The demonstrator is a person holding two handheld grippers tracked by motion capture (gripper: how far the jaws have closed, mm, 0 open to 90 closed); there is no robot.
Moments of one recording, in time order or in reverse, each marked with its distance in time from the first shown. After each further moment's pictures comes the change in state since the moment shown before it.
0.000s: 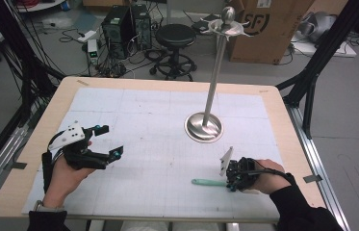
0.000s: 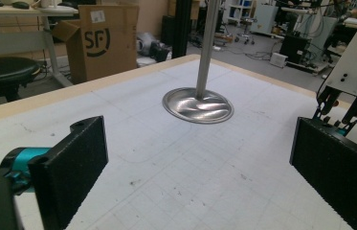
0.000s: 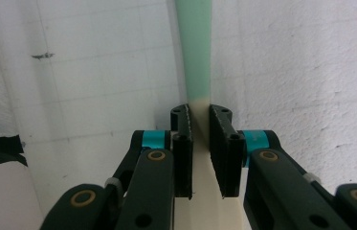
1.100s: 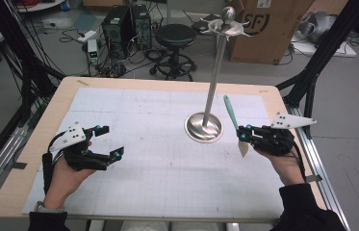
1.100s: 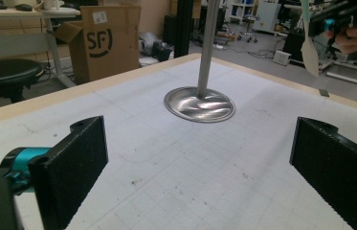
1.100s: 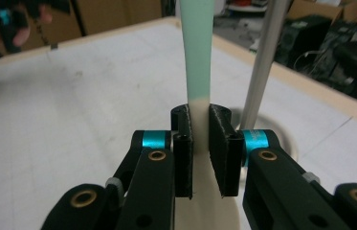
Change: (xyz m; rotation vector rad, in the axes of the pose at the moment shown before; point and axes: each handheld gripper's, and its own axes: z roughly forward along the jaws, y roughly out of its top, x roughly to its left) left arm -0.004 -0.001 0.000 0.005 0.014 0.017; right arm -0.041 -0.058 -0.089 -1.027 -0.256 0.388
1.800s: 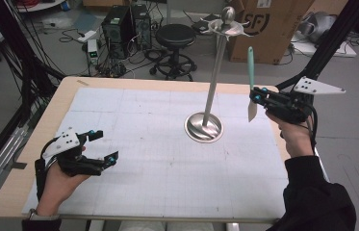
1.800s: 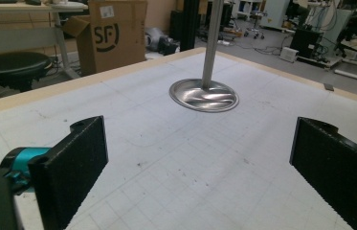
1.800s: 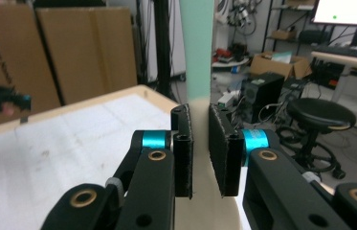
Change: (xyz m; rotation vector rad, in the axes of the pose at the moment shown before) left arm -0.002 -0.007 -0.017 0.018 0.026 -0.006; right arm -0.035 0.068 -0.020 -0.208 -0.094 0.023
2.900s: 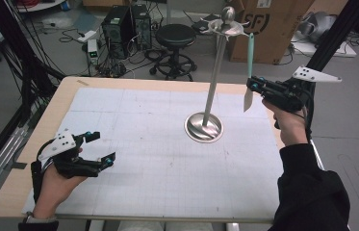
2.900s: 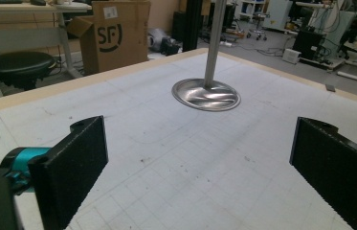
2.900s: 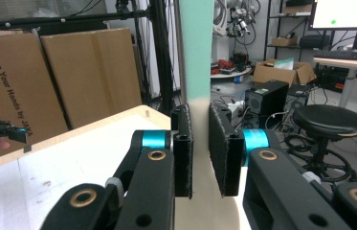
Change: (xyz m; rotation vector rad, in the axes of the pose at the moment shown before) left arm 0.000 -0.001 -0.008 -0.007 0.012 -0.009; right arm -0.012 0.010 0.020 -0.035 0.014 0.069
